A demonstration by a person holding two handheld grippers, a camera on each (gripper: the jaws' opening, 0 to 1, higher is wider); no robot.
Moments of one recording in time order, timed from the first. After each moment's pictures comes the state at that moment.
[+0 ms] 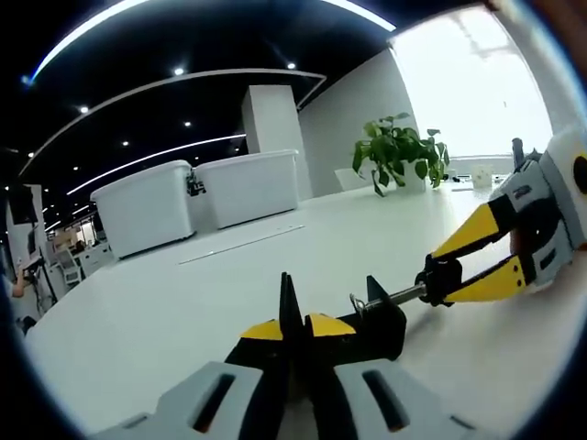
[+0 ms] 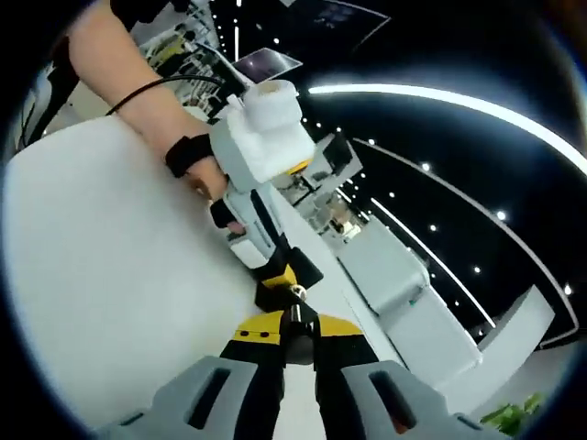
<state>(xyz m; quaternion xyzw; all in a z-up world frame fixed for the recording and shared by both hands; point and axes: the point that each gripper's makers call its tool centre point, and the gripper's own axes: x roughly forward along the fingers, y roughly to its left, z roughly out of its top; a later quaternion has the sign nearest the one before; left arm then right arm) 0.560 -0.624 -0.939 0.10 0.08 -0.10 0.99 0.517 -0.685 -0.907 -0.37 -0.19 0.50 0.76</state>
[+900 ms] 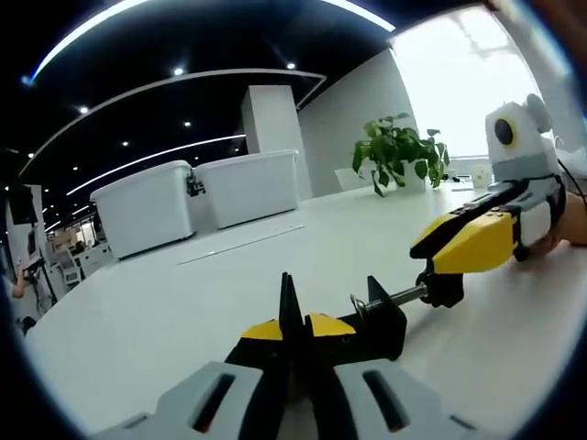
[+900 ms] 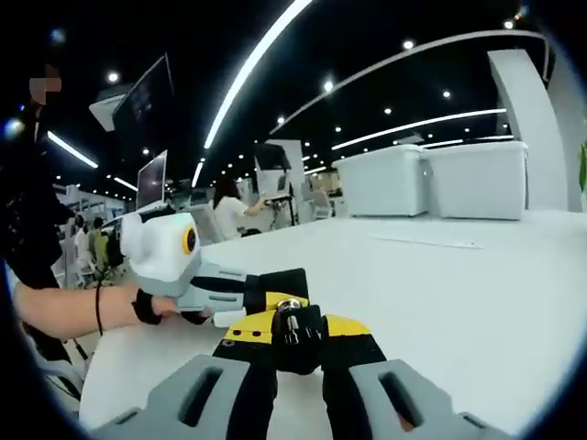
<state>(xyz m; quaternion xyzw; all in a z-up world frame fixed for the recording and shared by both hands) 0.562 -0.624 -0.939 0.10 0.08 -0.10 0.99 0.537 -0.693 -0.906 0.01 0.08 0.56 0.83</state>
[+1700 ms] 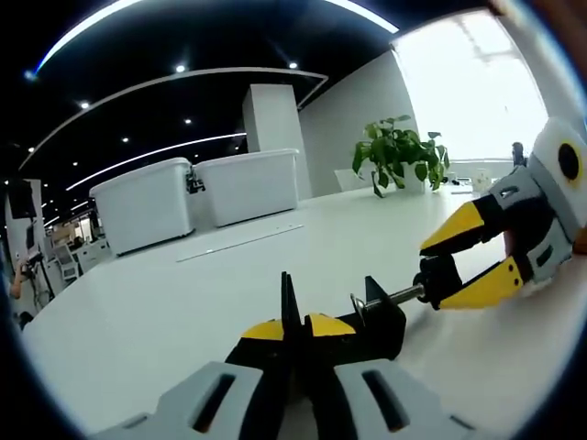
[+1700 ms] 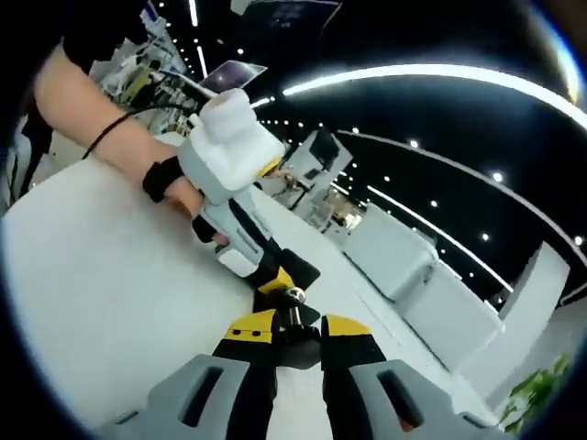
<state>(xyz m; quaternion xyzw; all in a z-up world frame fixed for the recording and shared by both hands) 0.560 -0.624 -0.939 0.09 0.08 -0.11 0.99 0.516 -0.681 -0.908 -0.36 -0.18 0.51 0.76</state>
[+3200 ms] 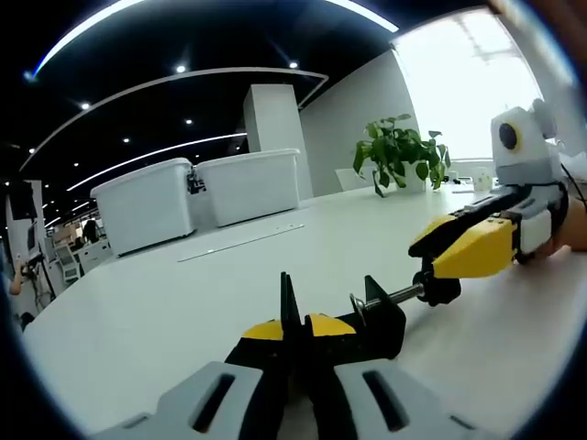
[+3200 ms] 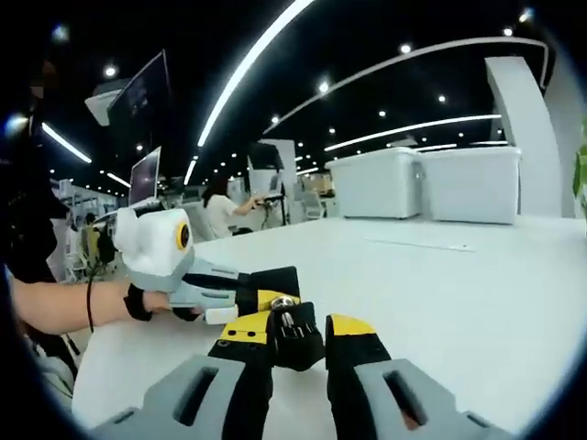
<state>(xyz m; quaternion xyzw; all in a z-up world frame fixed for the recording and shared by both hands) 0.561 -0.624 -0.940 0.09 0.08 -0.10 0.99 0.546 -0.693 -0.910 -0.01 0.07 0.54 0.84</state>
